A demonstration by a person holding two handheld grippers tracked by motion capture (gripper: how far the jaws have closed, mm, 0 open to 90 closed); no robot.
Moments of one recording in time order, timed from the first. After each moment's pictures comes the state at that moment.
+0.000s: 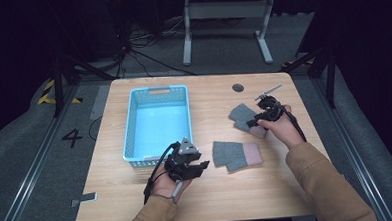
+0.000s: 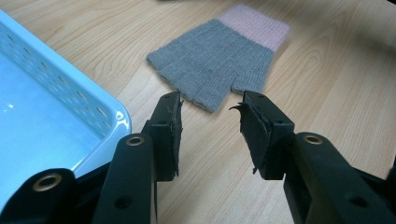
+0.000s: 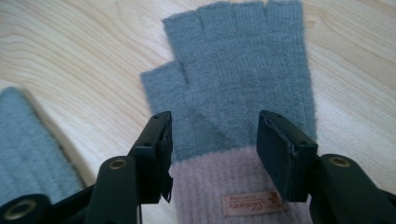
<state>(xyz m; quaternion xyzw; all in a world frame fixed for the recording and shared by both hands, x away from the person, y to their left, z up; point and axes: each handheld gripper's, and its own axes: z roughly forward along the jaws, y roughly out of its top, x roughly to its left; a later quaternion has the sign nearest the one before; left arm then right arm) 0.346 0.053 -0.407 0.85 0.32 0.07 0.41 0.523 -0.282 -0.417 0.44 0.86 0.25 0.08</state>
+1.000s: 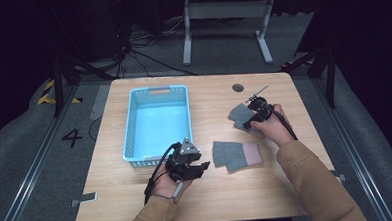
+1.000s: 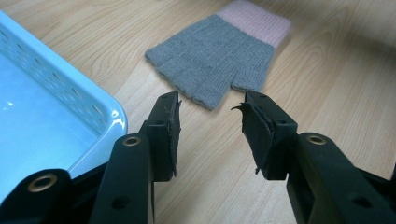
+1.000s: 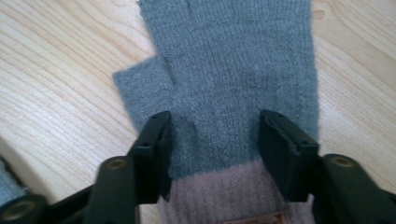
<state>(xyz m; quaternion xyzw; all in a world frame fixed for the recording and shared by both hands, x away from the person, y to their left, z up) 0.346 0.051 -0.408 0.85 0.32 0.07 0.41 0.534 -0.256 -0.428 0.44 0.88 0.17 0.10</state>
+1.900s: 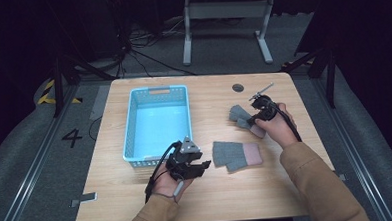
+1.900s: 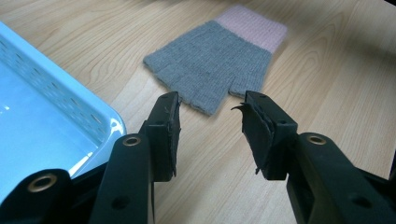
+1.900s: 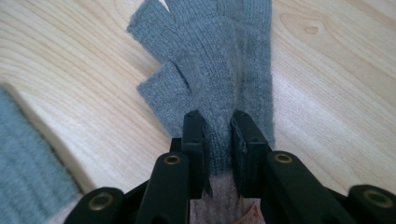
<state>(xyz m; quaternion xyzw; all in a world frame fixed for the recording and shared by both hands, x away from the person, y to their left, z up) 0.348 0.050 -0.406 0.85 0.32 0.07 0.41 0.524 -0.264 -0.410 0.42 0.88 0.20 0.10</state>
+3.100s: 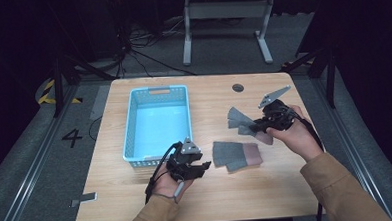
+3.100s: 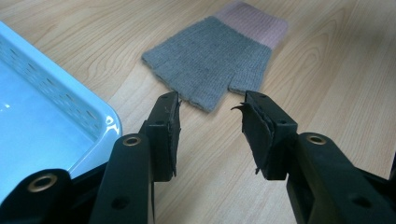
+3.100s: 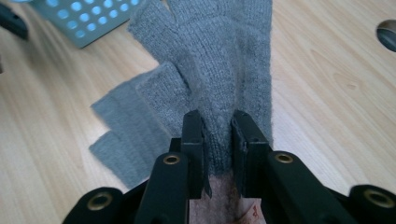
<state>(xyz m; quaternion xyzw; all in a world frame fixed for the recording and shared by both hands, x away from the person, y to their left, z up) 0.347 0.049 -0.407 0.85 0.32 0.07 0.41 0.441 -0.257 -0.339 0.29 0.91 0.28 0.10</state>
